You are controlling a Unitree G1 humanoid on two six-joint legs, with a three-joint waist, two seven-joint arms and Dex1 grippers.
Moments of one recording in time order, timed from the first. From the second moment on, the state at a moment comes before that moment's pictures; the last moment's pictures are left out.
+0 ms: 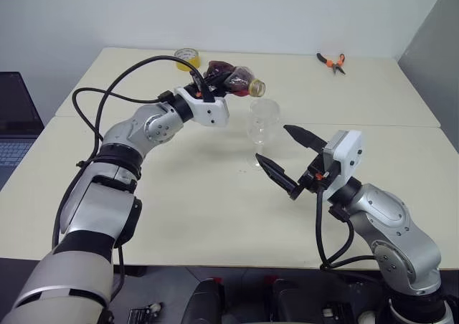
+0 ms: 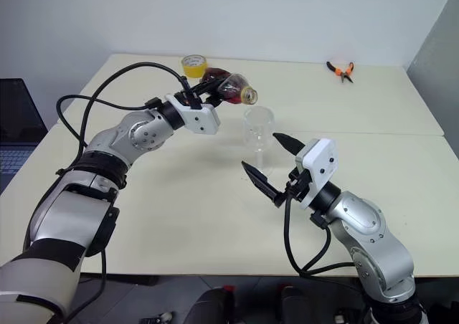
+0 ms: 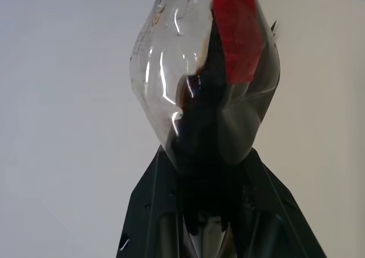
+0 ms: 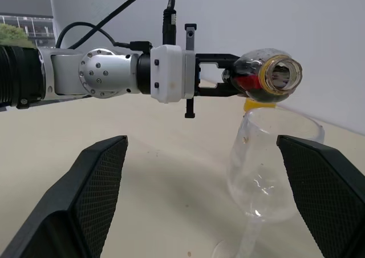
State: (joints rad) left arm -1.18 0.57 -0.36 1.07 0.67 -0.90 0.01; right arm -0.22 -0.39 0.08 -0.72 0.45 0.51 0.41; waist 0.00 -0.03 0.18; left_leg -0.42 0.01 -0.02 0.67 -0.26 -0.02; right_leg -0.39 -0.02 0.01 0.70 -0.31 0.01
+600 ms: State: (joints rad) left arm -1.22 0.60 -0.43 1.09 0.78 -0.93 0.12; right arm -0.23 -0.39 0.10 -0.71 0.42 0.51 0.41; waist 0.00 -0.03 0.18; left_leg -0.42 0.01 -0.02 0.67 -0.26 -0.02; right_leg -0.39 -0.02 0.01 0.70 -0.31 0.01
